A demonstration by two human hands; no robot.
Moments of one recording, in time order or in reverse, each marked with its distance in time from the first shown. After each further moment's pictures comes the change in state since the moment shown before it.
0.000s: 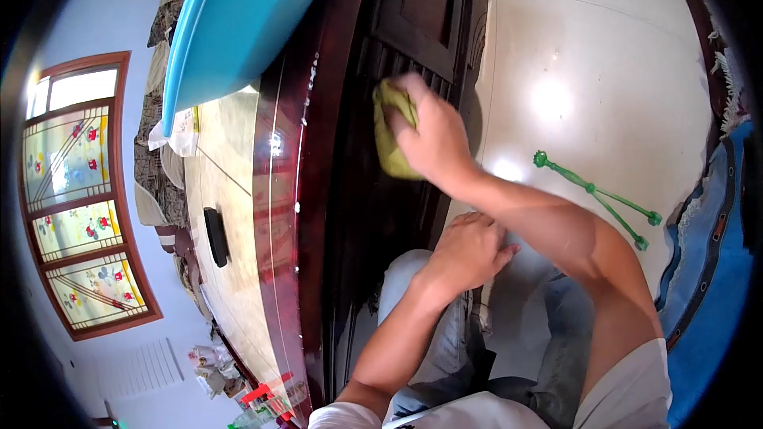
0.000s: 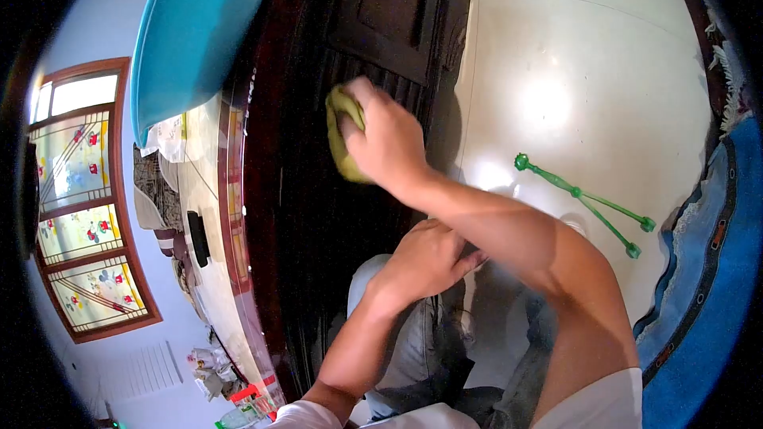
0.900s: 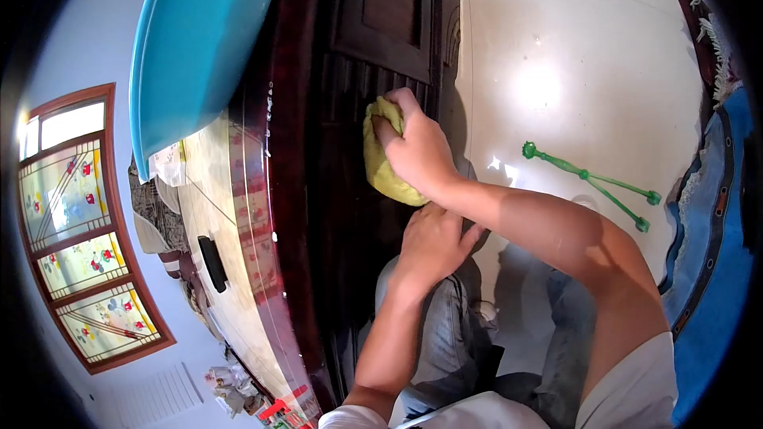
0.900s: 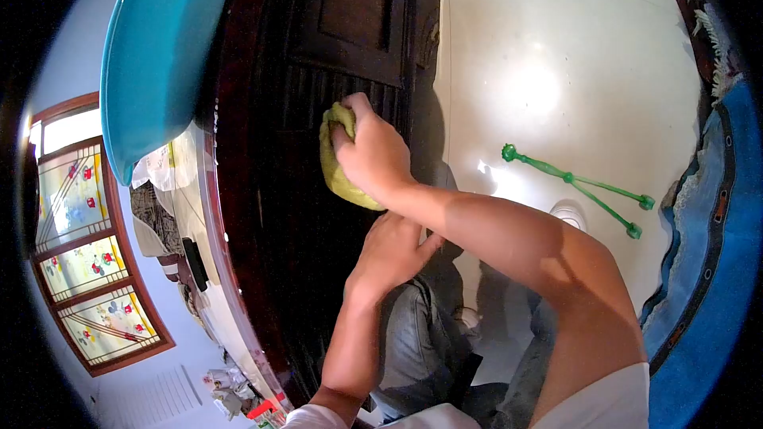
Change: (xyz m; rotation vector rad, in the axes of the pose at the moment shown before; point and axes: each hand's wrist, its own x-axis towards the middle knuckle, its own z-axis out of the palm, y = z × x) left_hand 0.004 -0.024 -0.016 0.106 -0.016 -0.194; right_hand -0.006 0.008 -0.003 0.096 -0.057 0.380
